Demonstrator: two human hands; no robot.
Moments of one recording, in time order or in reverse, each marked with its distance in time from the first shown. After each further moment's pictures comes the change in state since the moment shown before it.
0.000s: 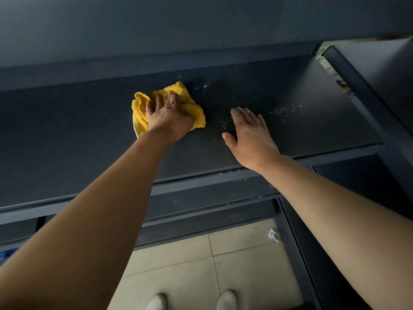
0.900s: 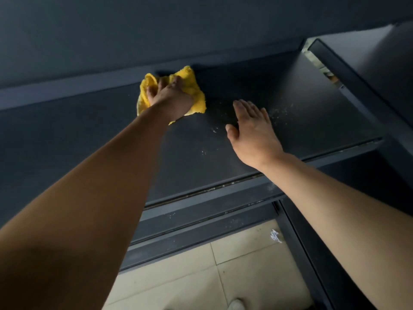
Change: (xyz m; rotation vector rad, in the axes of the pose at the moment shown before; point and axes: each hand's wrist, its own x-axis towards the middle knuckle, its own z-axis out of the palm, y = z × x) left_hand 0.074 0.042 -0.005 -0.032 -0.001 0.071; right_hand 0.020 0.024 0.001 0.079 0.147 0.093
